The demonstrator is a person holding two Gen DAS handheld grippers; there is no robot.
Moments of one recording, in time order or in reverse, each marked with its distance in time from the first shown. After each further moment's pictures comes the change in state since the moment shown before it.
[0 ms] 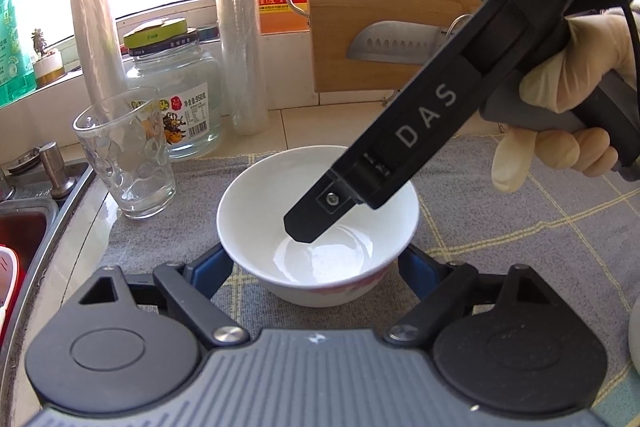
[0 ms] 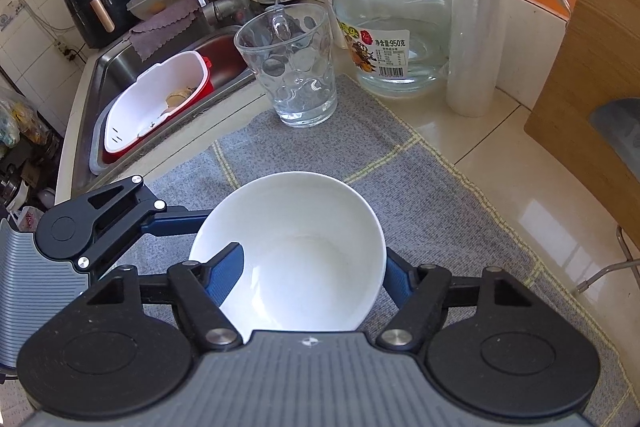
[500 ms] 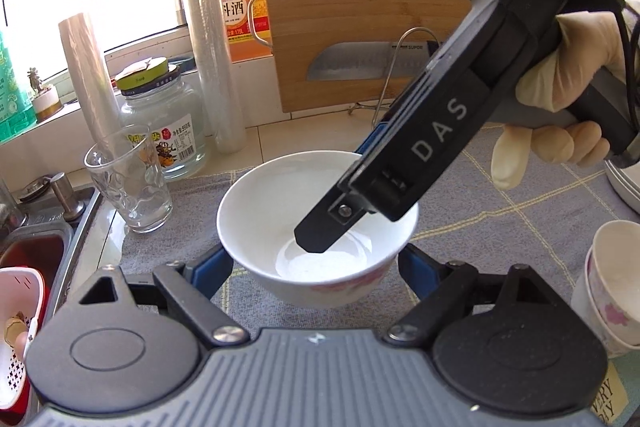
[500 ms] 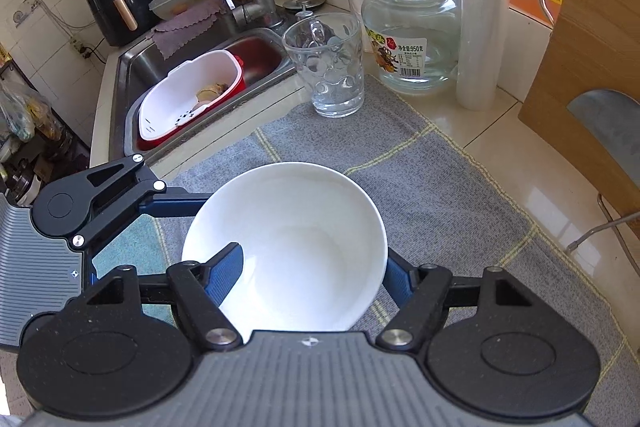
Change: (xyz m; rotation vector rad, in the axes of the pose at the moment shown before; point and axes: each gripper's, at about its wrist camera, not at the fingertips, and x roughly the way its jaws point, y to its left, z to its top) left arm -0.057 -0.030 0.009 0.083 0.000 -0.021; right arm -0.051 0.032 -0.025 -0.009 -0.016 0.018
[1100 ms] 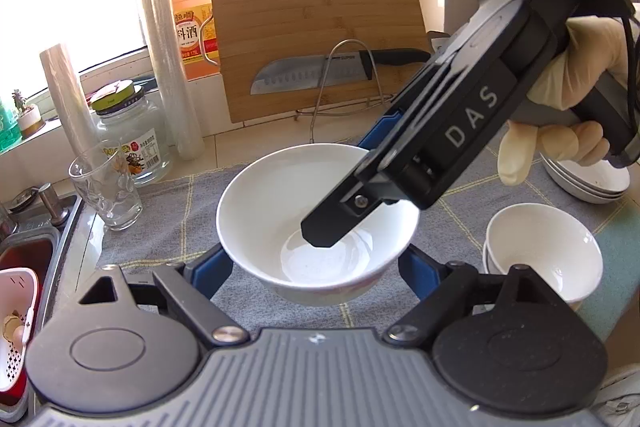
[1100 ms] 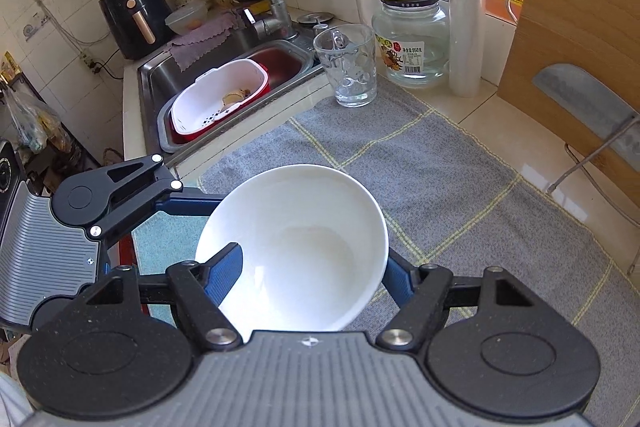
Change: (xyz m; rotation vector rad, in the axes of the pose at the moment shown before) left arm -0.058 -0.047 -0.002 0.046 -0.004 -0.076; right arm -0.066 0.036 -0.057 0.035 -0.059 -0.010
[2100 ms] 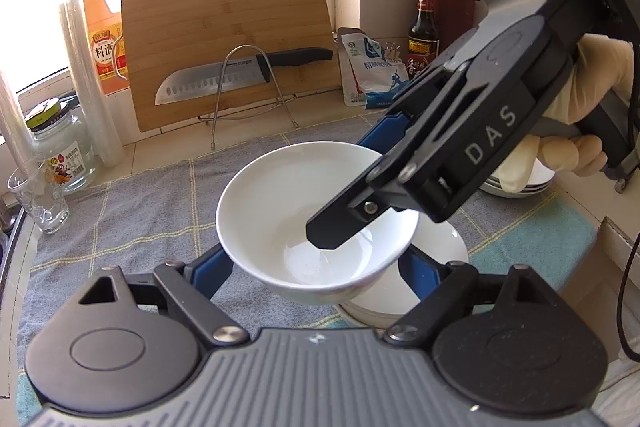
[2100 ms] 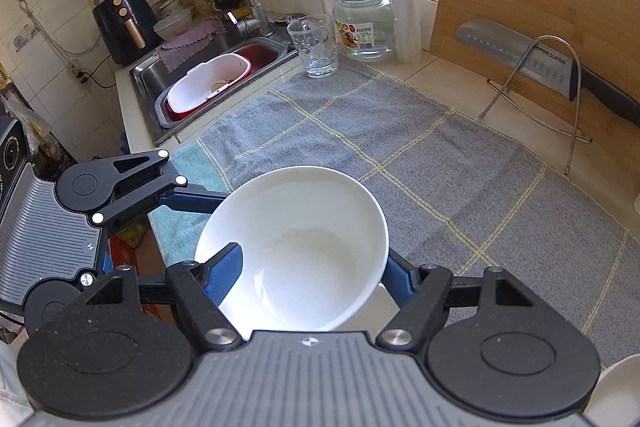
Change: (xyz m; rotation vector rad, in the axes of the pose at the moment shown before) left arm -0.025 -0.092 0.006 0.037 0.016 -0.114; right arm -0.087 -0.008 -0.097 0.058 -0.041 -0.066
